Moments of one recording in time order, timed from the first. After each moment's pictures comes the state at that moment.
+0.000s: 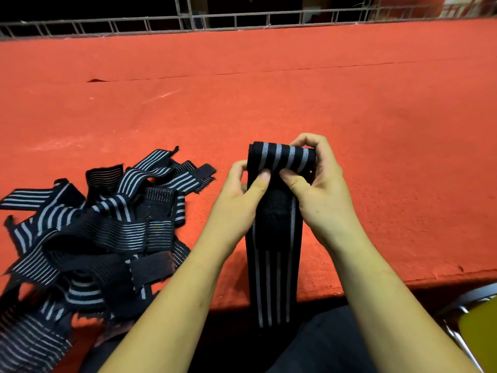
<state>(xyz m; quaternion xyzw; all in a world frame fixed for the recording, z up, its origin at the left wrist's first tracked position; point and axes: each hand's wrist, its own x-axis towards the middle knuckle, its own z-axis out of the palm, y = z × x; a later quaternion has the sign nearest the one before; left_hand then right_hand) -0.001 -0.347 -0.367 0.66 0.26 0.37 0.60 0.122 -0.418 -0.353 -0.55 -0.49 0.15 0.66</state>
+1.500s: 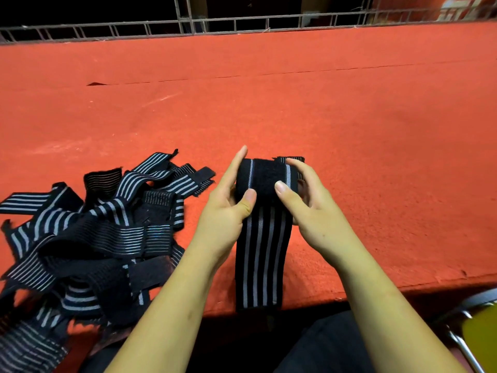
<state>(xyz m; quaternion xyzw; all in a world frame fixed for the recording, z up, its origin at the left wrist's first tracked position) -0.016 -0.339 -0.379 0.63 0.18 0.38 0.65 0.119 -0.430 -0.371 -0.59 -0.47 0.28 0.59</state>
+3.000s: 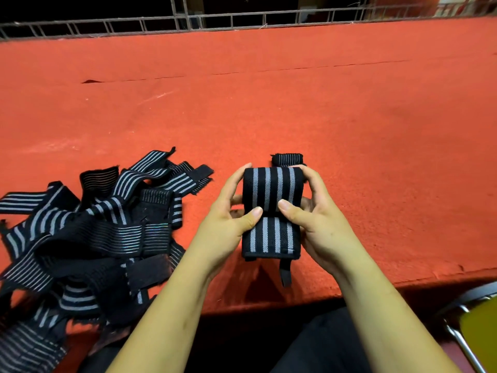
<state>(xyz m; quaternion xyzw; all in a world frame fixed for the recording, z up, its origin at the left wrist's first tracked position) -0.023 -0.339 -0.397 0.64 0.25 0.31 0.66 0.124 -0.434 -0.392 -0.45 -0.38 0.44 0.68</state>
